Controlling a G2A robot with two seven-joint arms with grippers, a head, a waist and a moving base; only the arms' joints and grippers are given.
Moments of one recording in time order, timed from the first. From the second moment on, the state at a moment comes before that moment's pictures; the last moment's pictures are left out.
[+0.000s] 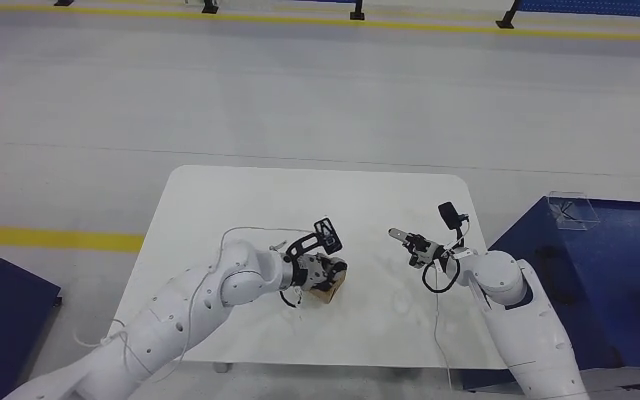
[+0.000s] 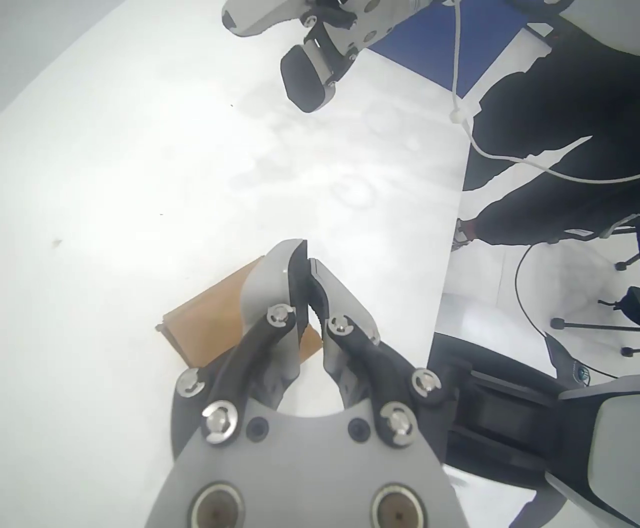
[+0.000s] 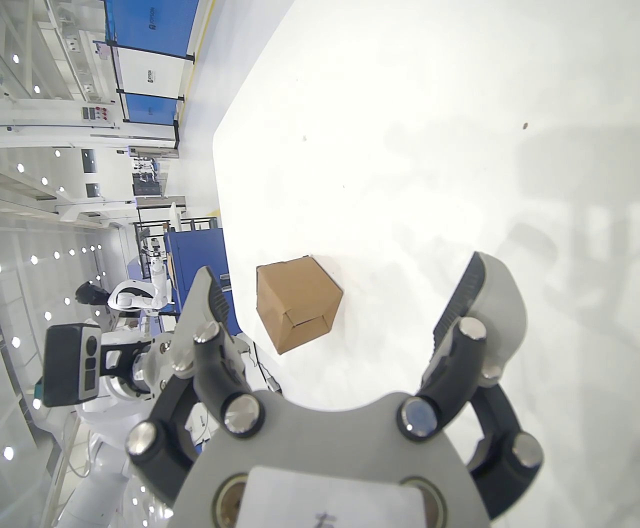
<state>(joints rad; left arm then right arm) 0.59 -1.15 -0.48 -1.32 0.63 -0.52 -0.48 -1.09 -1.09 1.39 -1.39 -0.15 0.19 0.81</state>
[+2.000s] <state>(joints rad) 0.76 -1.17 -0.70 -1.40 0.76 -0.49 -0.46 -1.09 -1.09 1.39 -1.39 -0.15 0.19 0.81</state>
